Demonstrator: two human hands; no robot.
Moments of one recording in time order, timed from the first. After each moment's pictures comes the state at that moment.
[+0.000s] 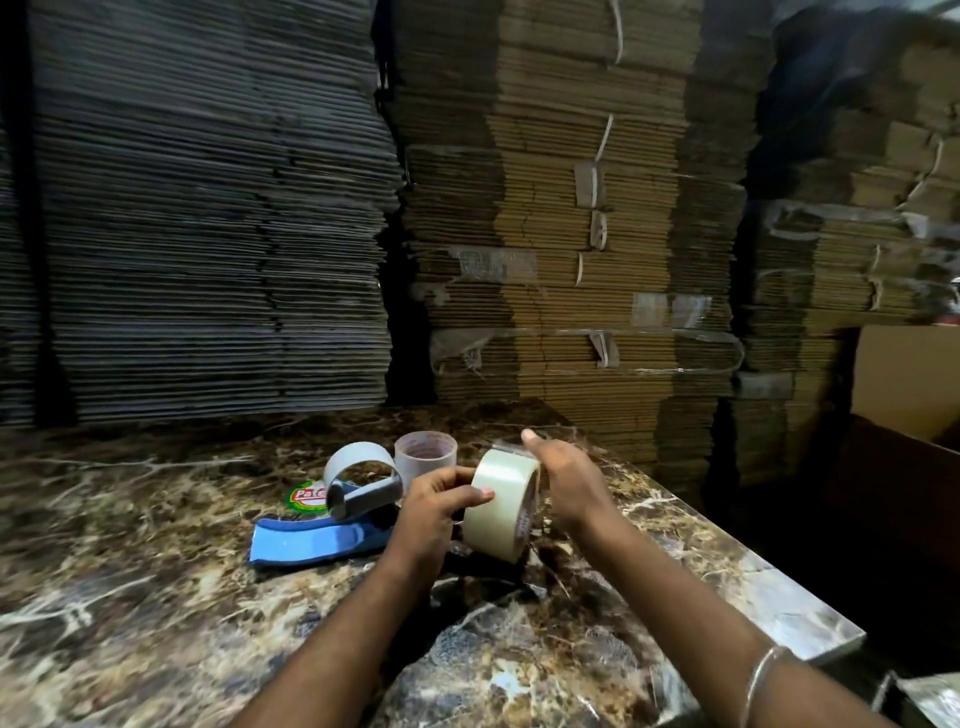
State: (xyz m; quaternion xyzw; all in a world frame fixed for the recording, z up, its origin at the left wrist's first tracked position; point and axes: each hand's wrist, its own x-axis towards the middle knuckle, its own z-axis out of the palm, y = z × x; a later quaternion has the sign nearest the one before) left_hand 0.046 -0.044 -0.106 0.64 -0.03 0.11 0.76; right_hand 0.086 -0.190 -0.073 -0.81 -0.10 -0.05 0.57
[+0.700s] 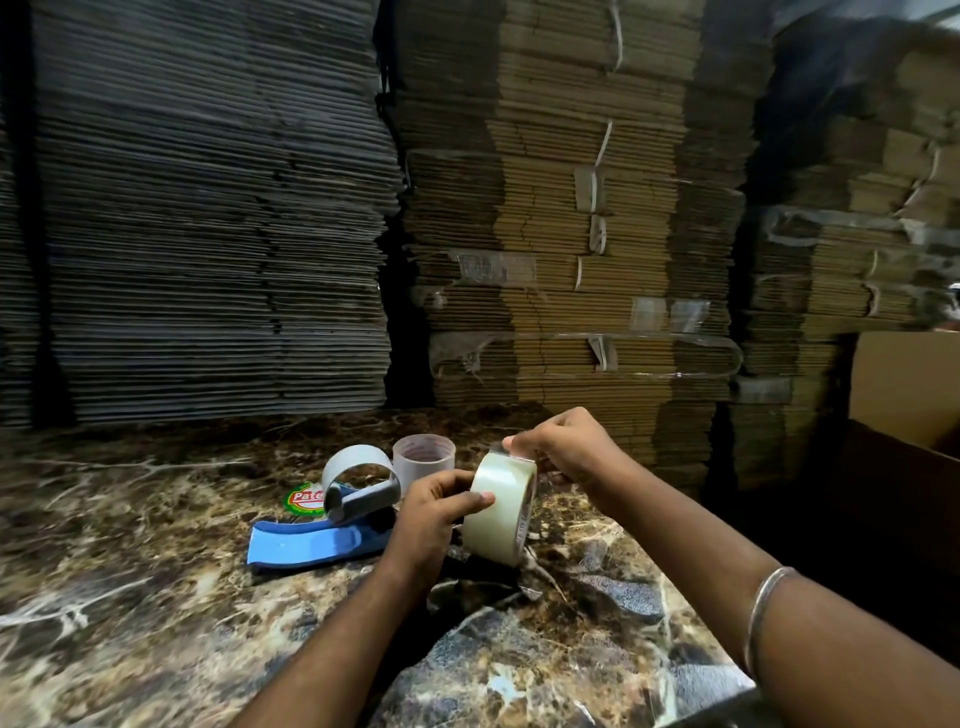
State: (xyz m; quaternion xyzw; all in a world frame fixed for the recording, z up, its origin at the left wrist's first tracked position) left_hand 0.047 -0.042 -0.108 0.65 -0.05 0.13 0.75; right_hand 0.111 -0.199 -0.035 -0.84 -0.13 0.00 0.52
